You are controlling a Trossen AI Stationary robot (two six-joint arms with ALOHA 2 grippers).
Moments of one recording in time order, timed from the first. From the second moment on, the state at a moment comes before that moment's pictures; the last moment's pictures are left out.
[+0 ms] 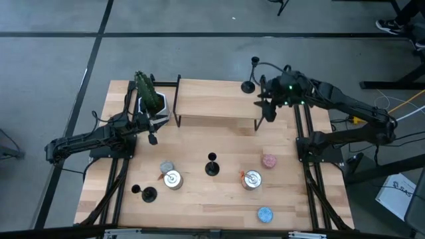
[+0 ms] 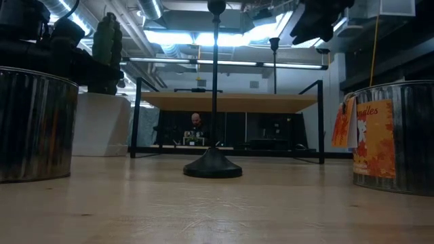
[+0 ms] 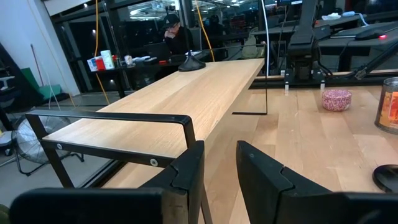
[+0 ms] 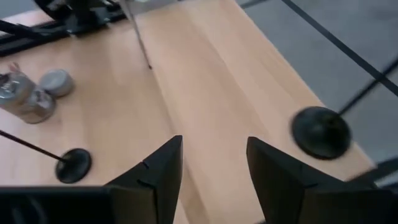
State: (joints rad) left arm 0.32 0.06 0.01 0.03 -0.08 0.13; right arm -0.33 1.08 1.18 -0.77 0.00 0.09
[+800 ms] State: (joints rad) left arm 0.32 0.06 0.01 0.03 -0.08 0.13; right arm 0.32 1.16 1.12 -0.61 0.45 0.18
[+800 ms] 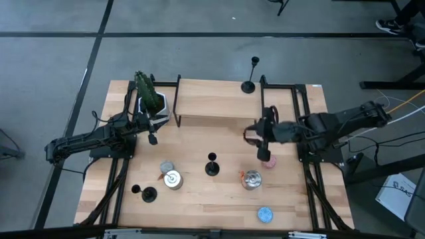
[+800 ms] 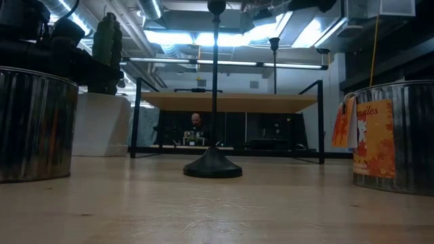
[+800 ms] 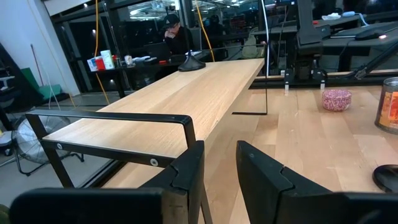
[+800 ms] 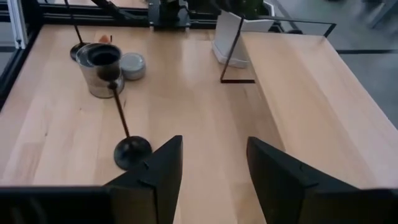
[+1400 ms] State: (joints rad) left arm 0.32 0.06 0.01 0.03 -0.08 0.13; right arm 0.47 1.29 1.12 -0.53 0.62 0.29
